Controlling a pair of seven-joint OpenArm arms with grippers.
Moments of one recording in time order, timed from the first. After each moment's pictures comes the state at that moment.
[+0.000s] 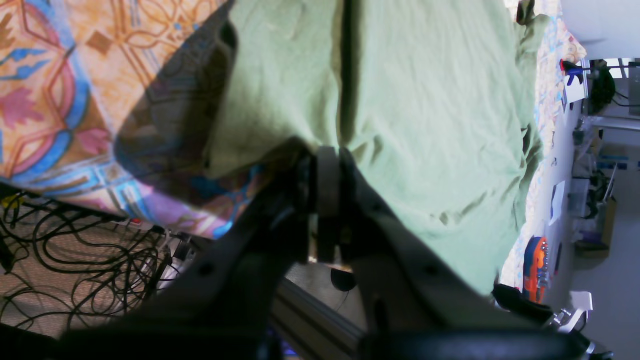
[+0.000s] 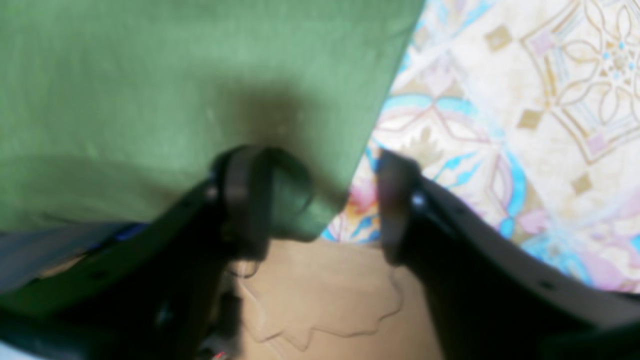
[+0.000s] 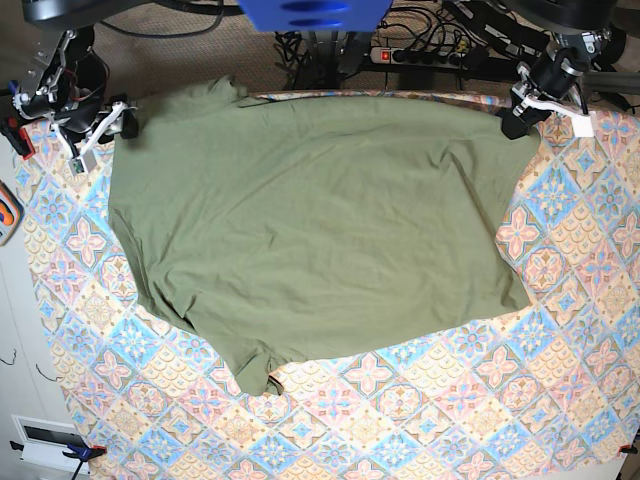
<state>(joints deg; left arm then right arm) 39.9 -12.0 -36.2 104.0 -71.7 -13.9 49.4 -22.6 19.0 33.2 89.0 34.1 40.2 -62.1</state>
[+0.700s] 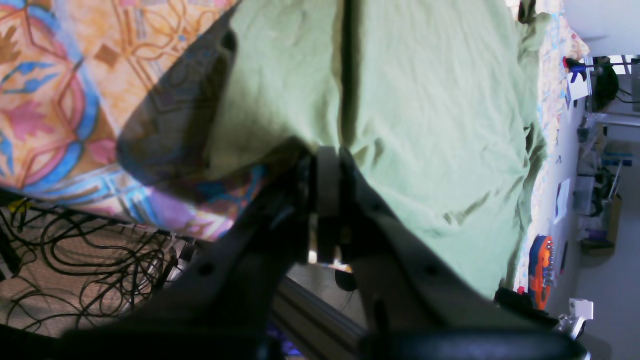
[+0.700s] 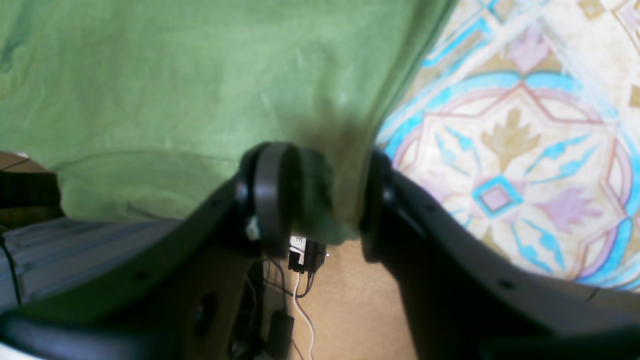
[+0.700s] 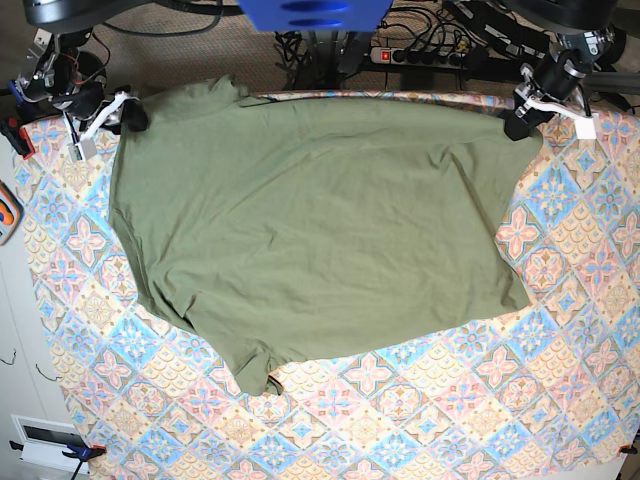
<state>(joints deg) 39.8 -13.0 -36.4 104.0 -71.7 -13.9 49.6 -26.9 19.9 32.8 85.6 44.2 41.0 -60.0</state>
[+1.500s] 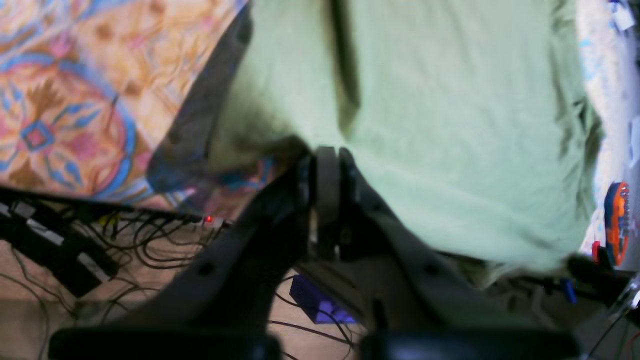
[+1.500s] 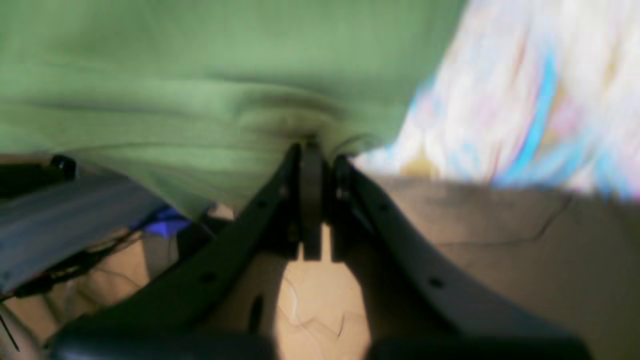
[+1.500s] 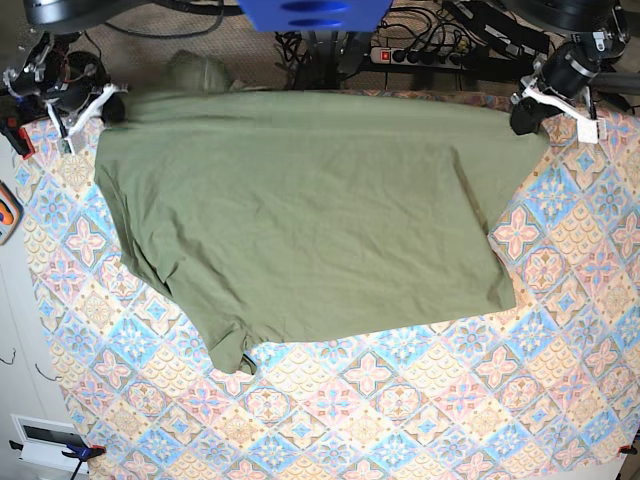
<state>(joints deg) 45.3 -17.6 -36.2 113.2 -66.5 -14.2 50.2 -27.7 18.4 41.5 94.2 43.1 40.9 -68.6</state>
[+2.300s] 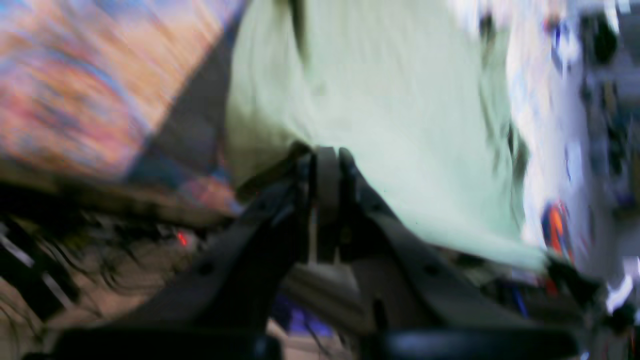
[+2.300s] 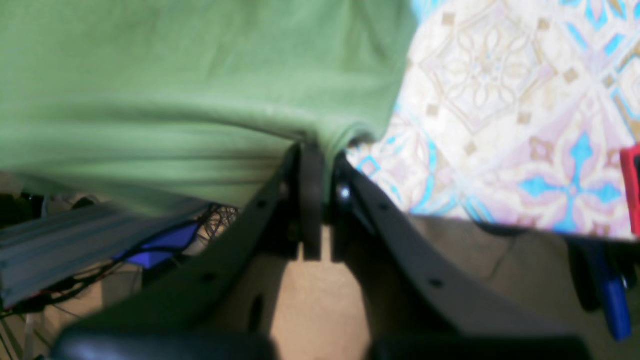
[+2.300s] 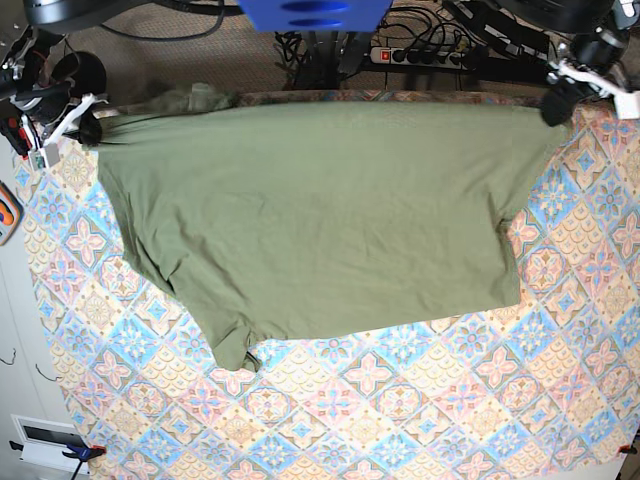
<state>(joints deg) 53.7 -14.1 -50.7 117.9 -81.1 -17.6 50.1 -28.0 19.6 47.3 102.2 49.0 41.2 -69.6</state>
